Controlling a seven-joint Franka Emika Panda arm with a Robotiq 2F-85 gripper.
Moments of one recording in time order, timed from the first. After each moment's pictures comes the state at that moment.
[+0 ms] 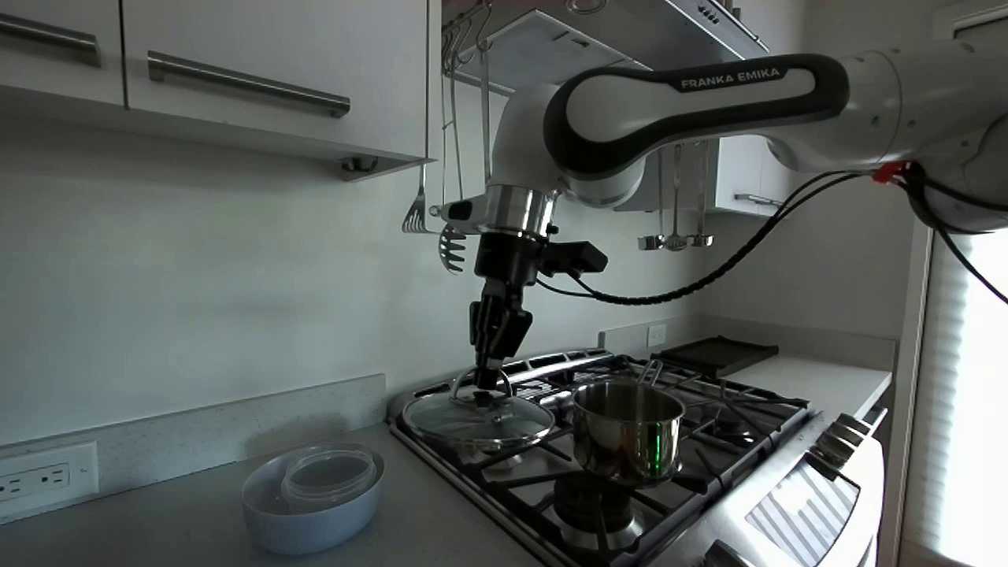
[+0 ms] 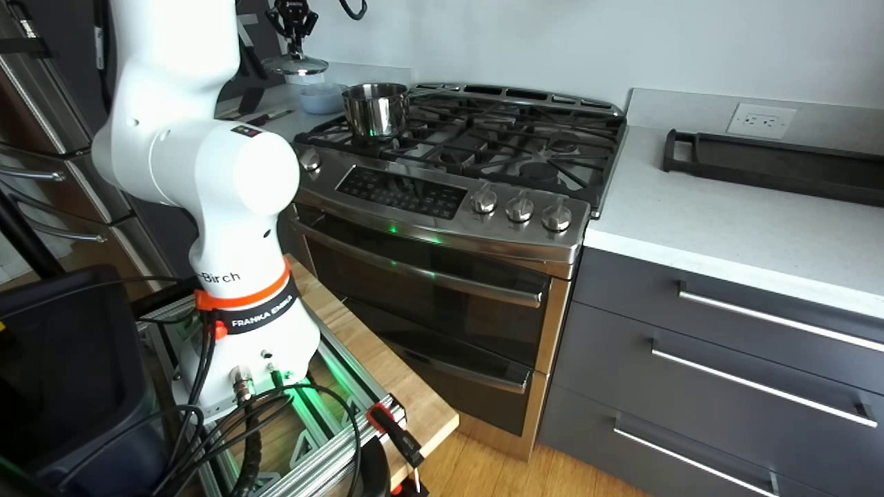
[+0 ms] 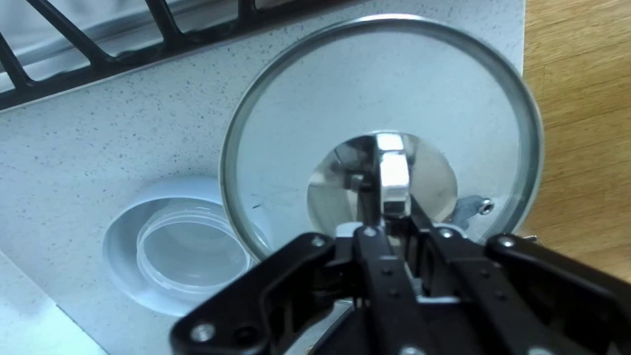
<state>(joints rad) 0.50 0.30 0.48 -1.45 0.03 1.87 -0.69</state>
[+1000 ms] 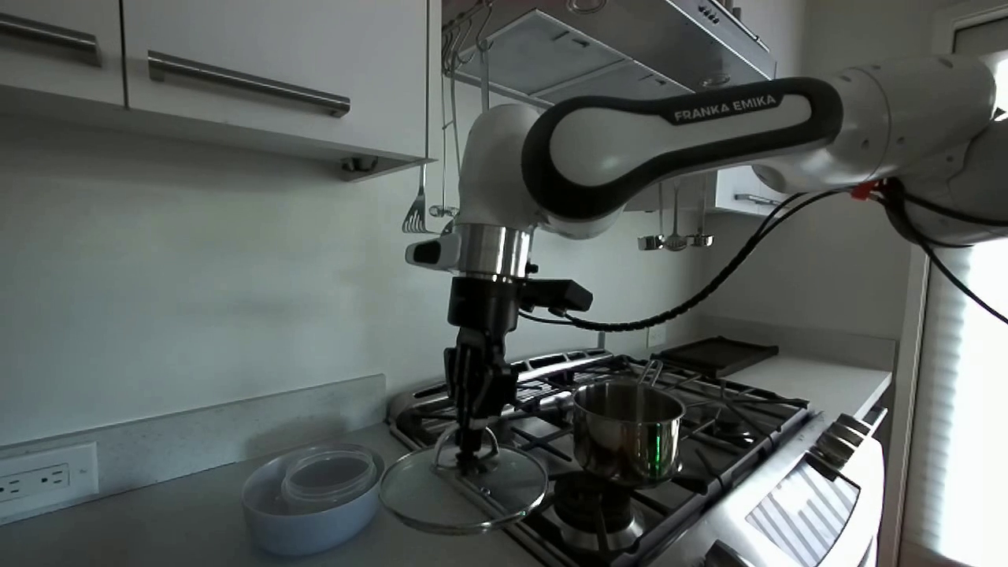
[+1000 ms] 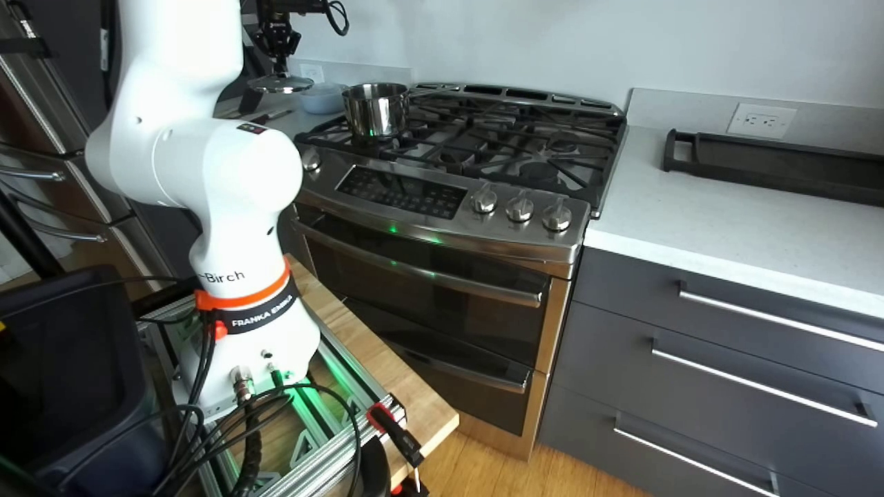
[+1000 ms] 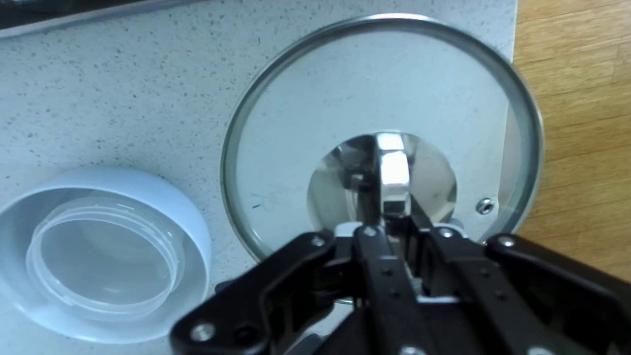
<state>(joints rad) 0.59 0.37 0.49 -1.46 -0.05 1.89 -0.68</state>
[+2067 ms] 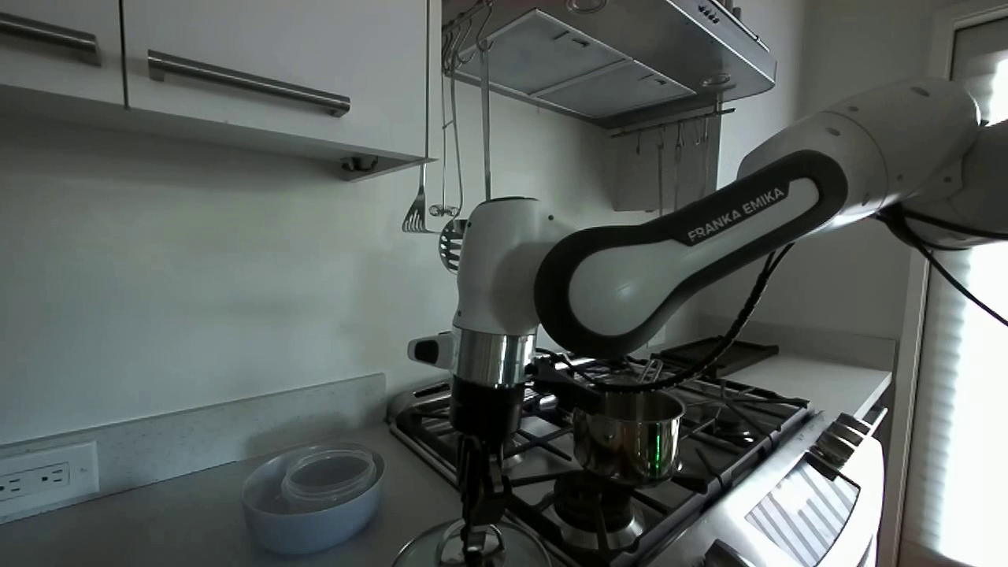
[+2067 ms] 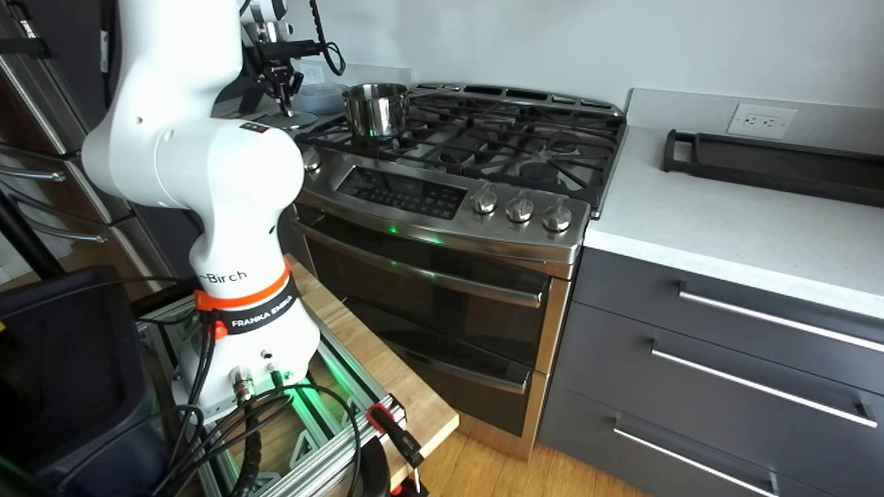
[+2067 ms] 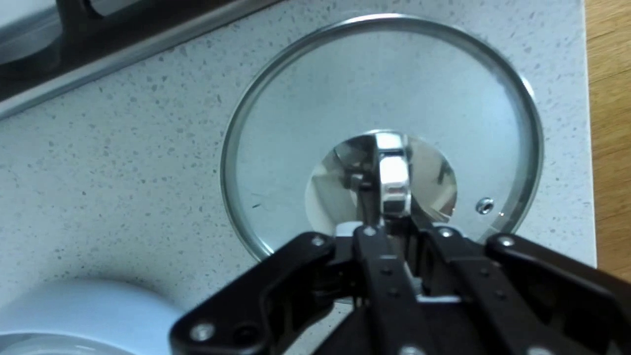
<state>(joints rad) 0.64 0.38 0.46 -1.69 -0.16 2.14 -0.41</state>
